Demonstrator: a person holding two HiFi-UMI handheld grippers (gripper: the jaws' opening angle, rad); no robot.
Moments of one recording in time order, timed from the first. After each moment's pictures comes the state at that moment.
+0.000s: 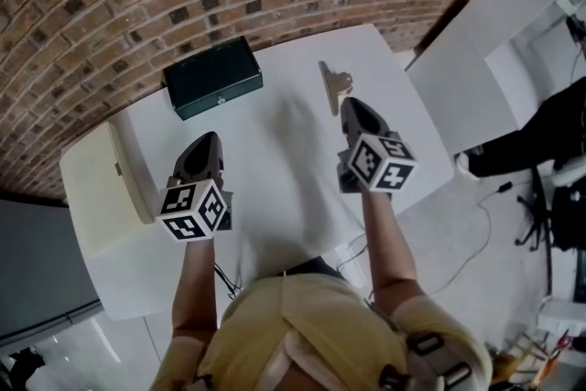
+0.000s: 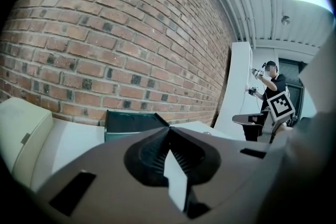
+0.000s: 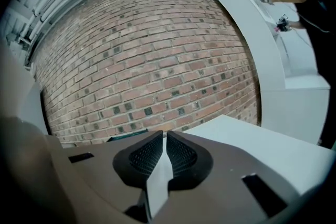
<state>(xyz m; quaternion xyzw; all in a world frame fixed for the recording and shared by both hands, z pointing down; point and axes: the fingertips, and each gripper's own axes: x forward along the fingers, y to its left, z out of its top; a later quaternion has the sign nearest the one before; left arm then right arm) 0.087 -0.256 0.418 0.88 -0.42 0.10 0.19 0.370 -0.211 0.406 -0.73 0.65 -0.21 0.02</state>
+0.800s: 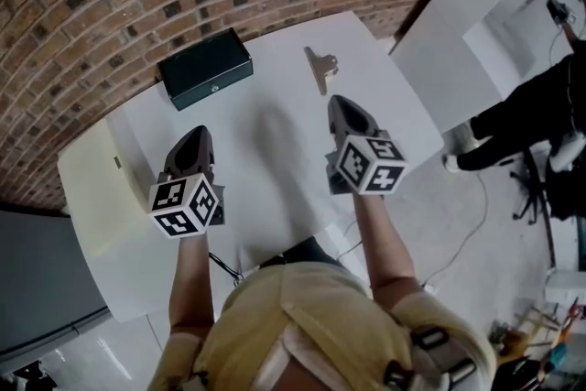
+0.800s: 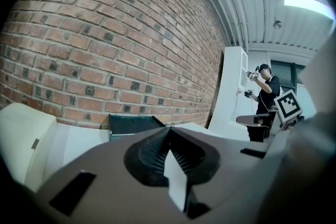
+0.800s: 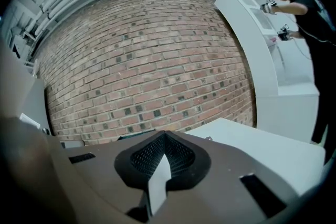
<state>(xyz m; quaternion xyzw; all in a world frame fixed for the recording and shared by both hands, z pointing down) 0.057 -0.224 0.398 0.90 -0.40 0.09 0.17 0.316 -0.150 0.379 -0.74 0.65 -0.19 0.02</state>
